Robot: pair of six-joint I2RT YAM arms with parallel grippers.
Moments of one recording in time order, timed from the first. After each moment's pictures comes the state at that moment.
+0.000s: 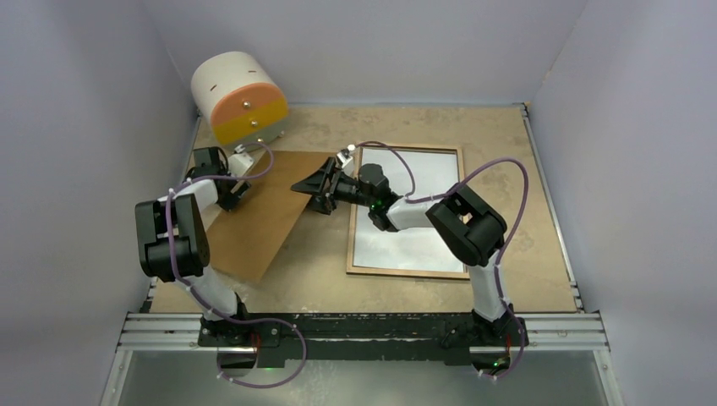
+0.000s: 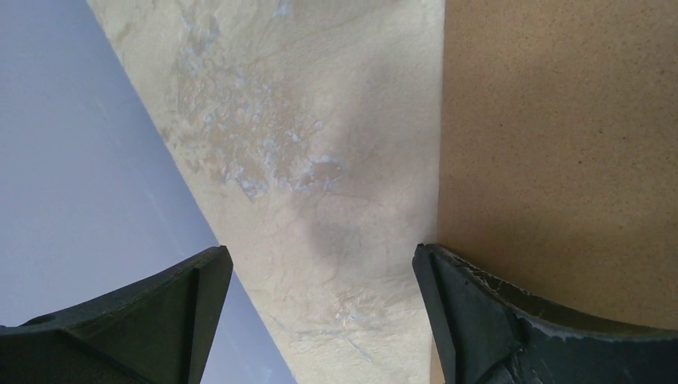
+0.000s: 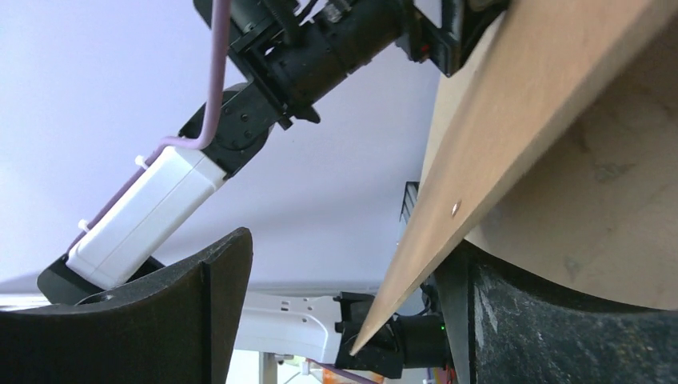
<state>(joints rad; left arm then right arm) 0.21 1.72 0.95 -0.13 -0.07 0.86 0.77 2.05 1.11 0.90 -0.52 1.50</state>
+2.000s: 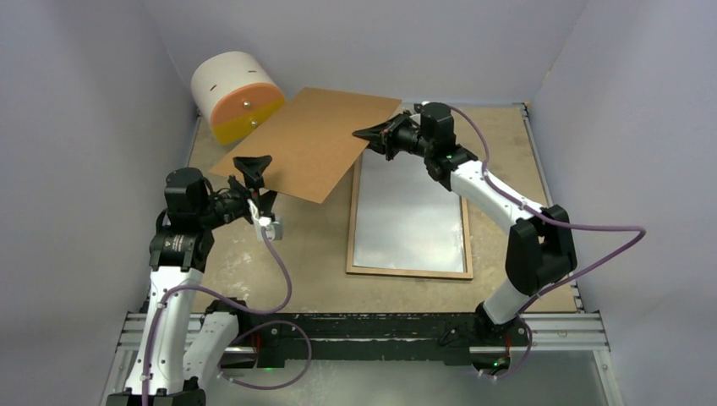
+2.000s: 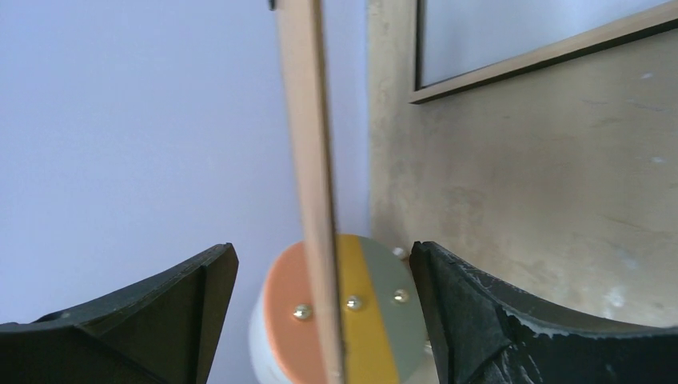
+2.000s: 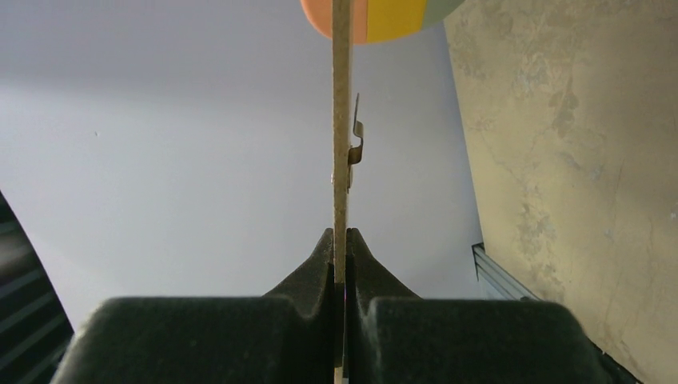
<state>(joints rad) -0.01 0.76 0.92 -0.58 0.83 1.53 0.44 1.64 1.29 0.11 -0.51 1.61</state>
